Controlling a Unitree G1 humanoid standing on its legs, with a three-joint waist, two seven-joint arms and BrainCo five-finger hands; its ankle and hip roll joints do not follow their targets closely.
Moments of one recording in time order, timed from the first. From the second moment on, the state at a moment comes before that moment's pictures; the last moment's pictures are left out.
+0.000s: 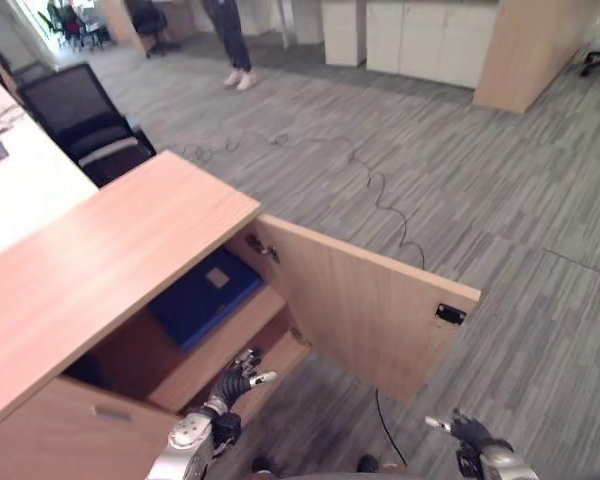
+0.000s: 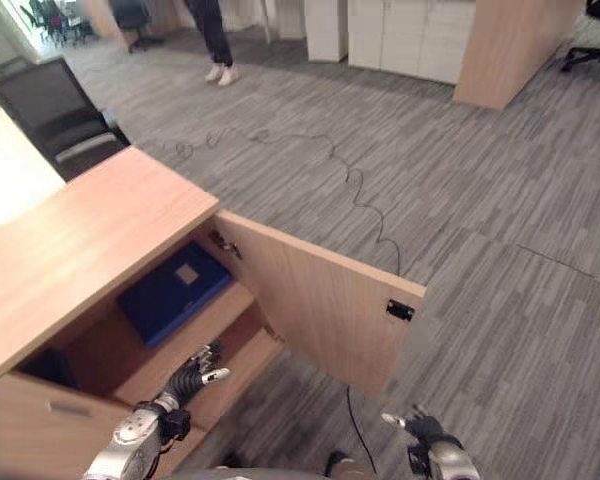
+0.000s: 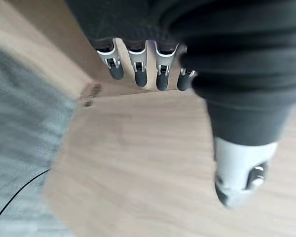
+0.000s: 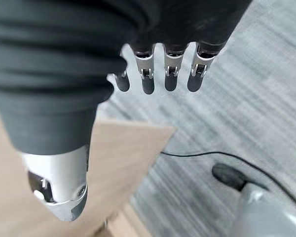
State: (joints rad) left arm 0.12 0.32 -0.27 0.50 -0.39 -0.13 -0.16; right arm -0.01 -0.40 0.14 1.18 0.23 -0.07 0.01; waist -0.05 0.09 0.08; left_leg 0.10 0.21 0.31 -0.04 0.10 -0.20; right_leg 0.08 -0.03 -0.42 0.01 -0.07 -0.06
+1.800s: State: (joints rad) left arm 0.21 0.32 -0.15 0.75 -0.26 -0.11 -0.17; right arm 0.21 -0.56 0.24 0.54 0.19 -0.07 0.18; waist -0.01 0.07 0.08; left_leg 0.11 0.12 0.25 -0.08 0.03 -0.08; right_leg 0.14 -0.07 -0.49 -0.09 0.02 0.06
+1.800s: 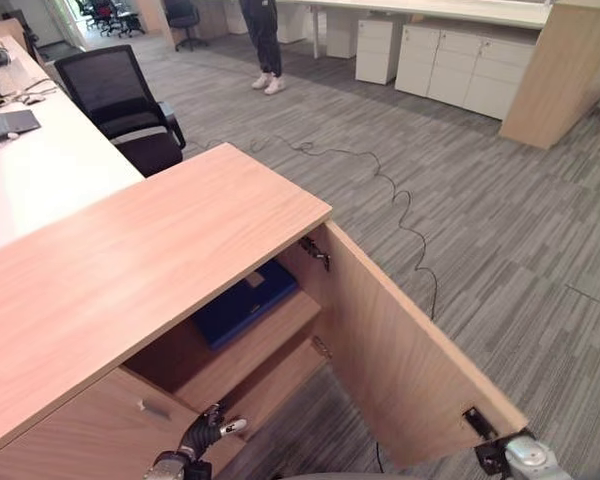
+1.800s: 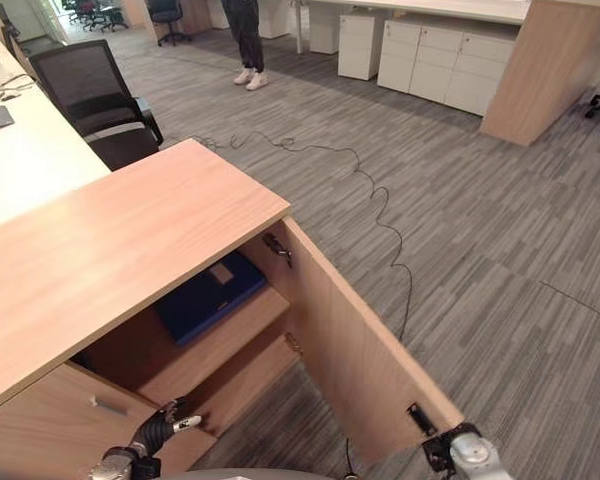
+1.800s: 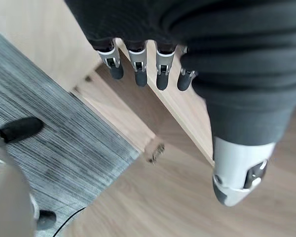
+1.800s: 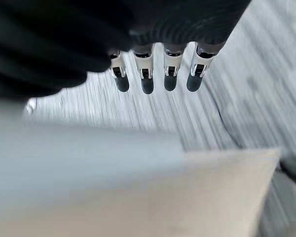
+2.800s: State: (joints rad) left arm 0.16 0.32 -0.08 0.95 -0.26 -0.09 -0.08; right arm -0.05 -0.40 0.42 0.47 0.18 -0.07 0.13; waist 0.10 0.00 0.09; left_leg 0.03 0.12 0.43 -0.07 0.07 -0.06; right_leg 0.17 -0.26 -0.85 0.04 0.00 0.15
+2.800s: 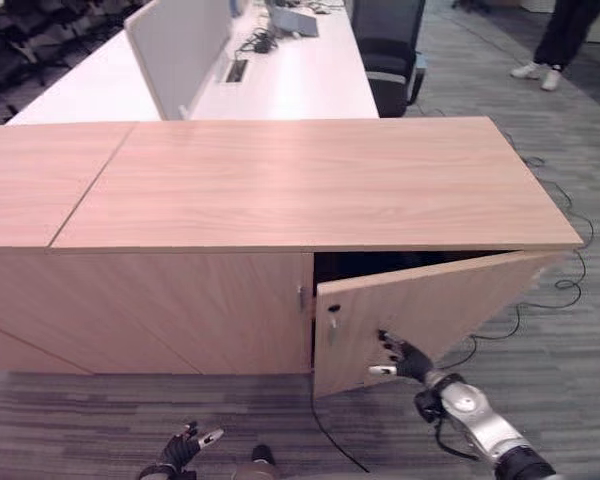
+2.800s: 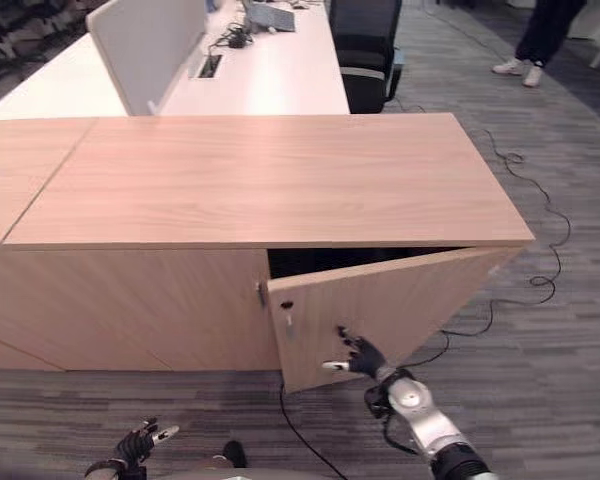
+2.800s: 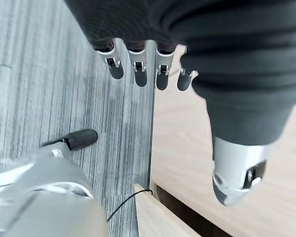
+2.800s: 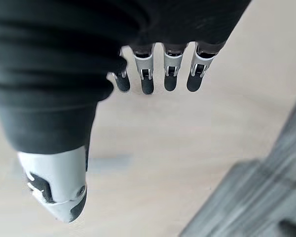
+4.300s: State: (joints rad) left arm 0.19 0.35 -0.16 0.83 -0.26 -0.09 -0.14; right arm -0.13 -0.39 0.14 0.92 0.37 -0.07 -0.05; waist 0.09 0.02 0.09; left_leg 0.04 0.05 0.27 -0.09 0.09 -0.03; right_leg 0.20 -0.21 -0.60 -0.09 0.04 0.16
